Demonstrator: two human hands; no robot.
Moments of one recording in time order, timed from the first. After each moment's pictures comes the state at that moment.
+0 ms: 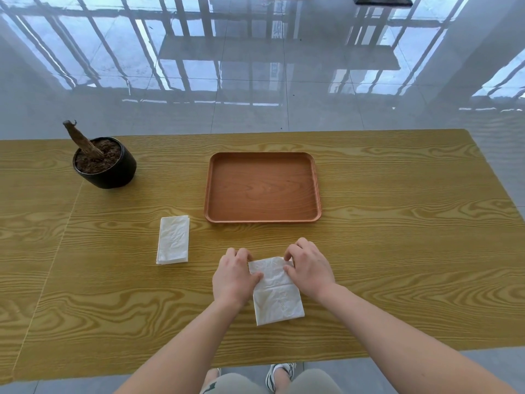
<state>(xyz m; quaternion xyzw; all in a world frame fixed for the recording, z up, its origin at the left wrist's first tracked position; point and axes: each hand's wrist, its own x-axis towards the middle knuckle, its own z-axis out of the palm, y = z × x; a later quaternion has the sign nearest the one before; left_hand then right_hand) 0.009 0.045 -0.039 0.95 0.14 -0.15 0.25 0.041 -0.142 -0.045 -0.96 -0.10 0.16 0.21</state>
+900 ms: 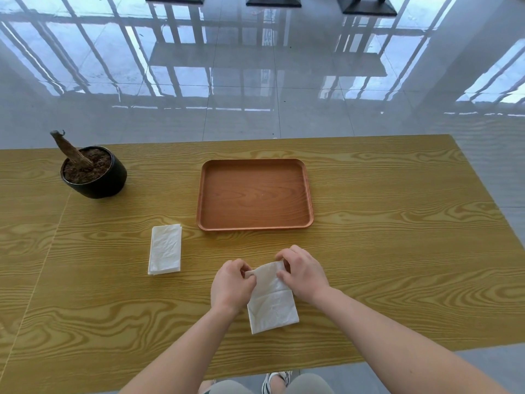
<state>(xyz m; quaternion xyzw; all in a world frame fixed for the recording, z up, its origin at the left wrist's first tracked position) 0.012 0.040 -0.033 0.90 0.18 -0.16 0.37 0.045 -0.144 -0.042 -0.95 -0.09 0.18 0.25</state>
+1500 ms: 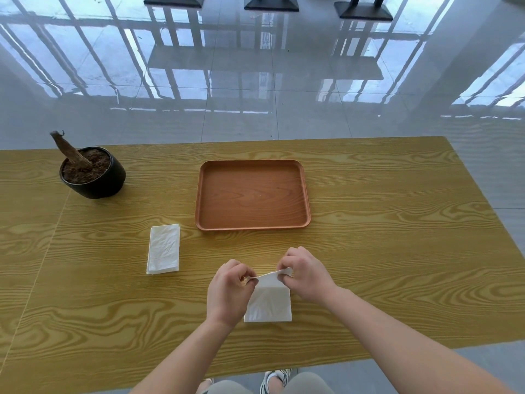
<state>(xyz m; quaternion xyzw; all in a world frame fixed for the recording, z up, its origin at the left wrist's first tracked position) -0.008 0.042 -0.024 0.92 0.06 -0.03 0.39 0.040 -0.157 -0.021 -0.93 -0.17 0.17 0.27</state>
